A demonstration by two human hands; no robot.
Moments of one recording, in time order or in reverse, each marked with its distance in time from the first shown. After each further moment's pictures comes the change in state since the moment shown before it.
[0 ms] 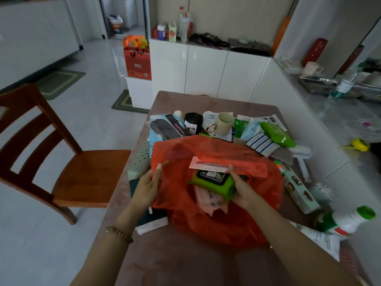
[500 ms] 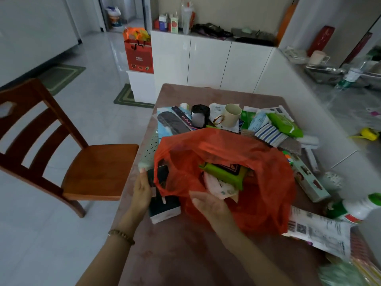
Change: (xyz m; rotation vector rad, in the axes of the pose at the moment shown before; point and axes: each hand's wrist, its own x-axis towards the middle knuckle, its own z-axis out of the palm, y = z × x) left_hand -0.020 -0.041 -0.034 -0.143 0.097 -0.094; right_hand -0.085 0.101 0.077 -0.380 -0.189 -0.366
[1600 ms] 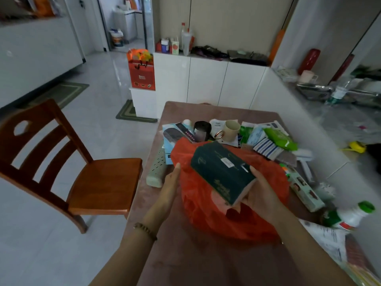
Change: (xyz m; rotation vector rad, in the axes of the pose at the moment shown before) left_hand -0.020 0.077 0.026 -0.167 -0.183 -0.156; right_hand 0.002 -0.096 -0.076 0.348 0.072 0.132
